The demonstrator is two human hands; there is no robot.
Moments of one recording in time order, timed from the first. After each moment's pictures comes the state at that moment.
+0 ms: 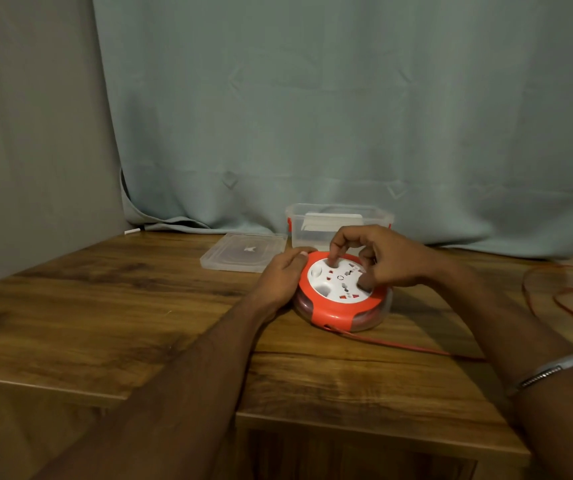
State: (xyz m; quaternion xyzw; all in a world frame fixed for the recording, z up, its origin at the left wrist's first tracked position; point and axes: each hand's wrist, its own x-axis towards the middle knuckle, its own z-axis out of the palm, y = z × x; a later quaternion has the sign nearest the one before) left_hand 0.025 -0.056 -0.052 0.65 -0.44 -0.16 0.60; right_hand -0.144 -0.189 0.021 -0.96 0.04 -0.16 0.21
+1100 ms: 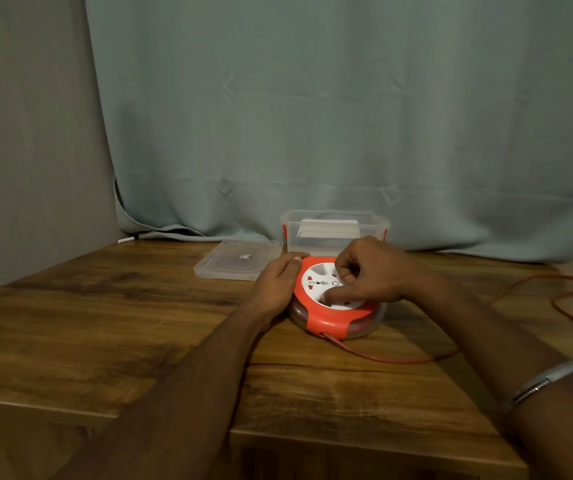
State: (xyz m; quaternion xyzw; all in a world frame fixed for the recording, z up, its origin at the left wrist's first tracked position) left_hand 0.029 -0.060 -0.056 0.64 -0.44 -0.14 0.62; right_hand -0.132 -0.177 0.012 -0.97 0.13 -0.18 0.06
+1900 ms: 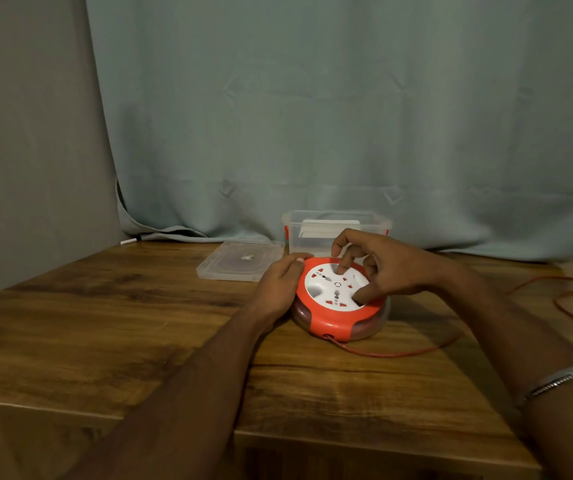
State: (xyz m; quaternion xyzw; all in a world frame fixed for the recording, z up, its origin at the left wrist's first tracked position) left_hand 0.025 -0.057 -0.054 0.63 -0.44 -0.15 0.62; right_hand -0.147 -0.196 0.022 -0.97 0.08 -0.14 0.19
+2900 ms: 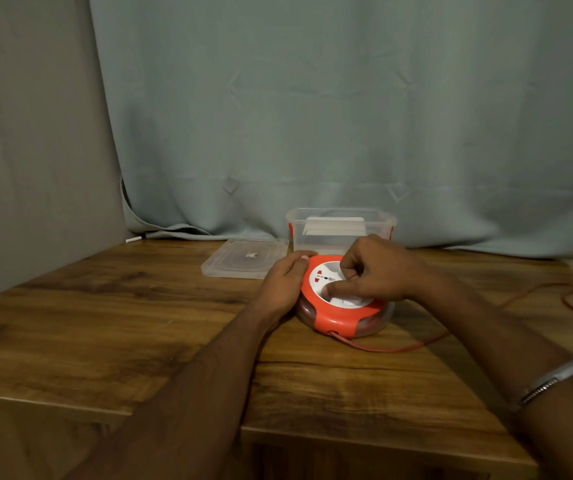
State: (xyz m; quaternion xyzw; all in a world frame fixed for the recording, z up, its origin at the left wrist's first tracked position) left_hand 0.028 -0.060 -0.055 0.64 -0.43 -0.15 0.62; right_hand -0.129 -0.174 0.009 -0.97 0.12 -0.20 0.07
